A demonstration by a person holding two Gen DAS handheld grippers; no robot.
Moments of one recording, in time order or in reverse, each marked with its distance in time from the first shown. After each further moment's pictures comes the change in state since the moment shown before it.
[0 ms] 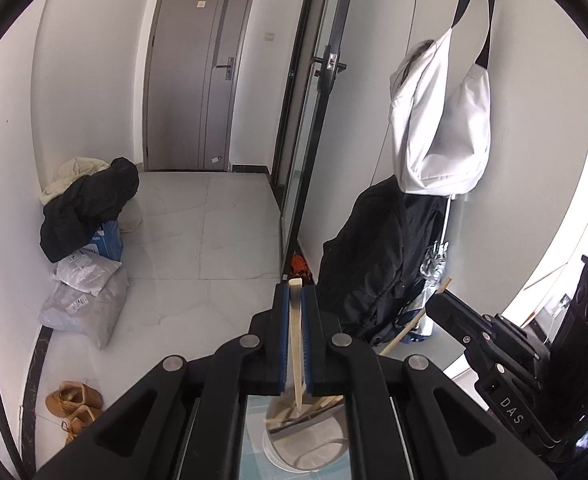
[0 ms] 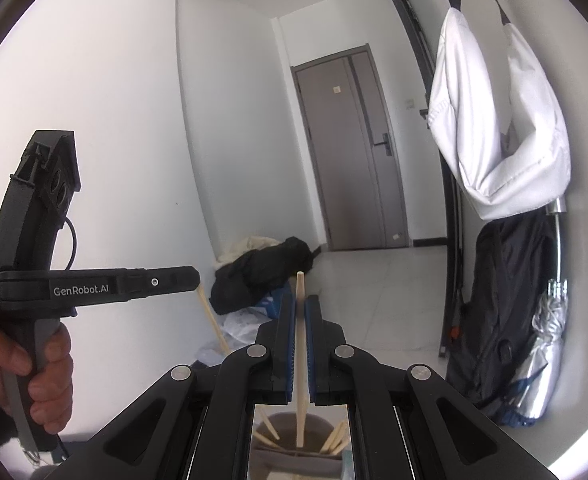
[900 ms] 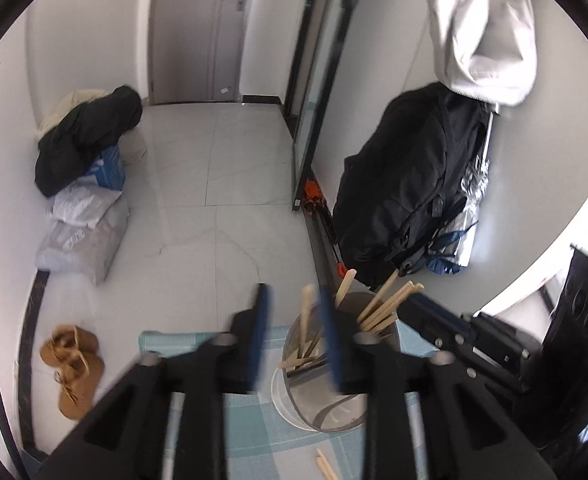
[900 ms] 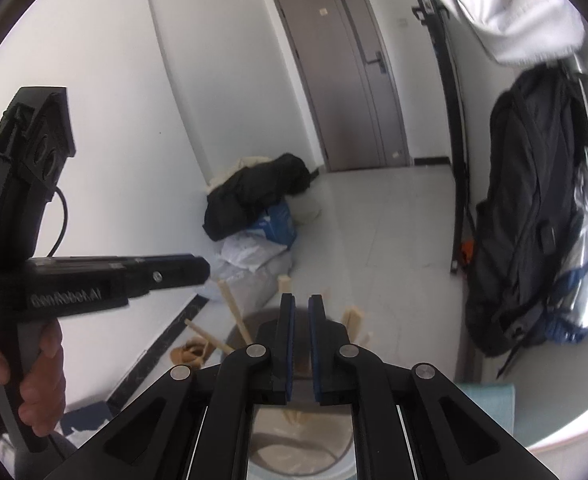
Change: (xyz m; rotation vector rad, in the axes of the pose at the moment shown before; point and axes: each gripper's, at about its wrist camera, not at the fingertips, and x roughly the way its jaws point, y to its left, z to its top) left arm 0.058 0.022 -0.059 -0.061 0.234 0.037; right arm 0.060 -0.023 -0.096 0.095 0.278 0.012
